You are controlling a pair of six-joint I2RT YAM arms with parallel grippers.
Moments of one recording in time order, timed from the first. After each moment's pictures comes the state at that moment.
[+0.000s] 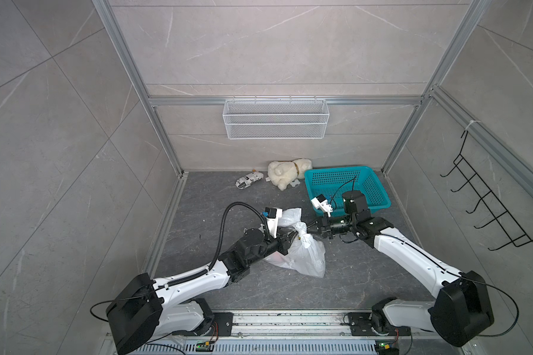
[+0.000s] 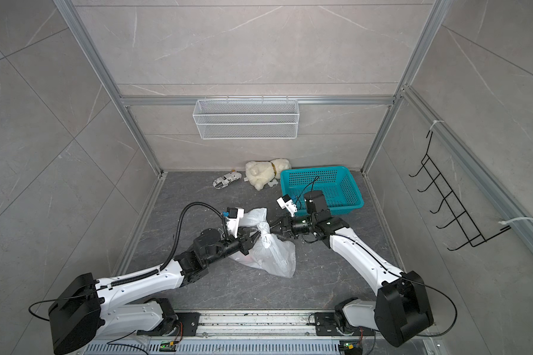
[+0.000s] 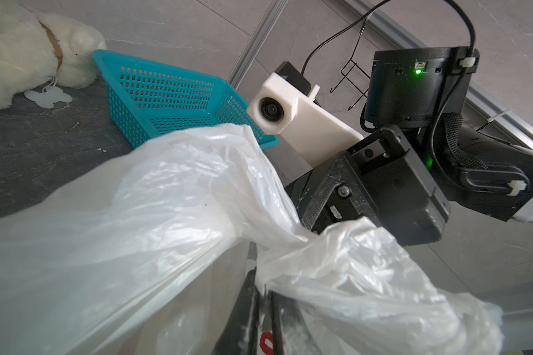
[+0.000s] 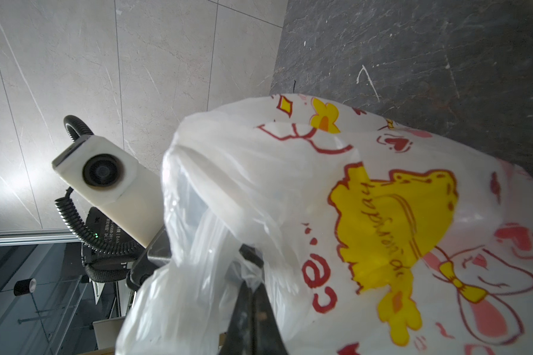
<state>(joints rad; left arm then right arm) -0.94 1.18 0.60 0.49 0.11 -0.60 0.40 1.31 0.95 -0.30 -1.04 0.72</state>
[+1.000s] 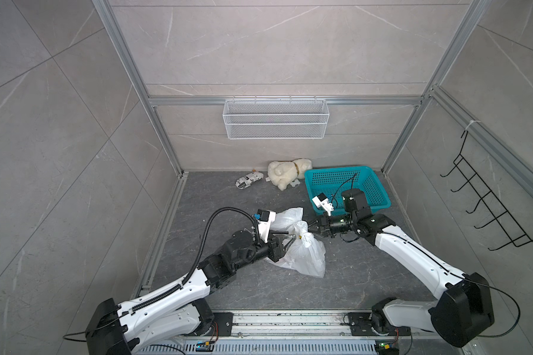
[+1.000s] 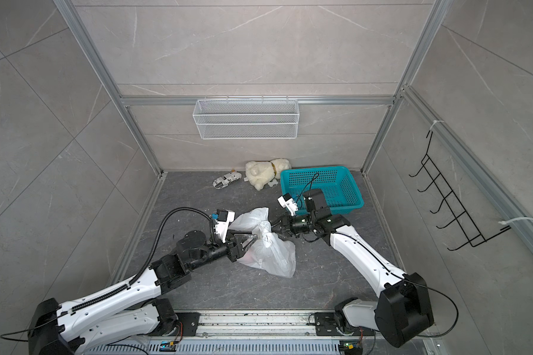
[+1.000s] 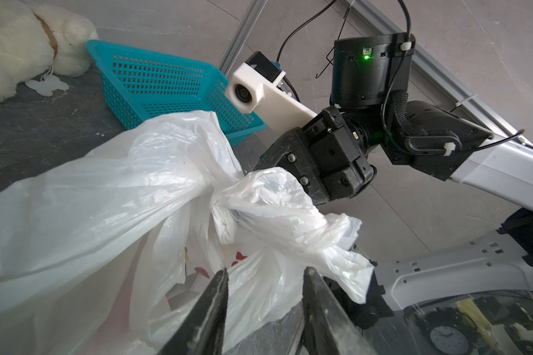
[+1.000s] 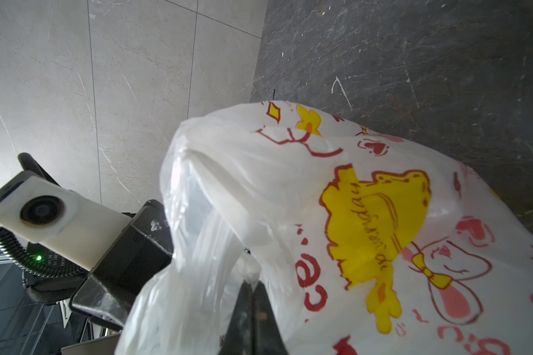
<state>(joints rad) -0.95 0.91 0.66 0.09 0.16 -0.62 0.41 1.31 1.00 -0.41 -0.95 0.66</state>
